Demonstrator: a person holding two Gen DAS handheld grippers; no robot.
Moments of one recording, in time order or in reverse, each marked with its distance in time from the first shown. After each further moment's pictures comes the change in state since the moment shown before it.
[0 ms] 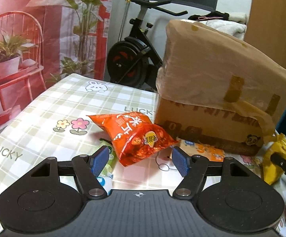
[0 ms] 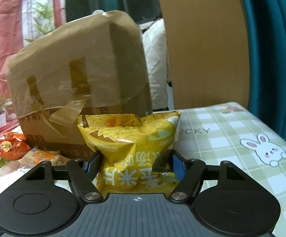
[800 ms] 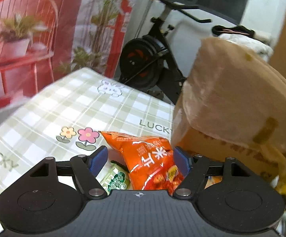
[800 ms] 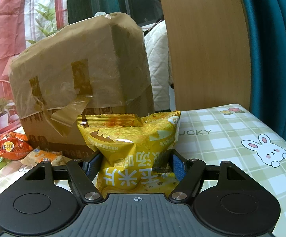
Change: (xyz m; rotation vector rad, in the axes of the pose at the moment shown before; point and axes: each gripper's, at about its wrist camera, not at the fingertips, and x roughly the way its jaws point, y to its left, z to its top) left arm 0.048 0.042 0.036 -0.189 0.031 0.001; right arm 0.000 -0.002 -0.002 0.010 -0.005 0.007
